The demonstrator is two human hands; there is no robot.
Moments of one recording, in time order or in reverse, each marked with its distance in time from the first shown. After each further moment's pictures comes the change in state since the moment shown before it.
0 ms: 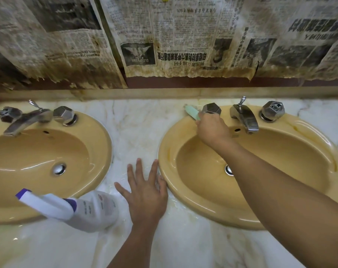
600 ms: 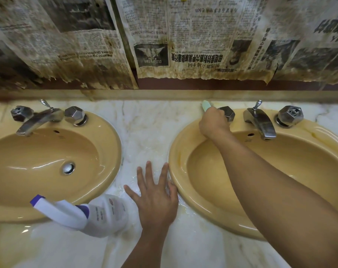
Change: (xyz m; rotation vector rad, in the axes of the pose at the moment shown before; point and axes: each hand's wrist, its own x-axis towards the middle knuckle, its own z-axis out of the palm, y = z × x) left_hand 0.003 -0.003 0.005 0.040 0.031 0.022; right_hand 0.031 -0.040 0.004 0.147 -0.022 0.232
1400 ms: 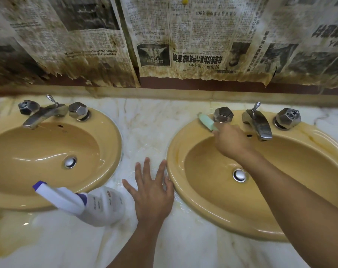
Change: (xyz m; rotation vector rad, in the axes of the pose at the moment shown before) left_hand 0.000 0.000 -0.002 -0.002 -0.004 -0.003; right_hand -0.025 0.073 -0.014 -0.204 -0.041 -0.289
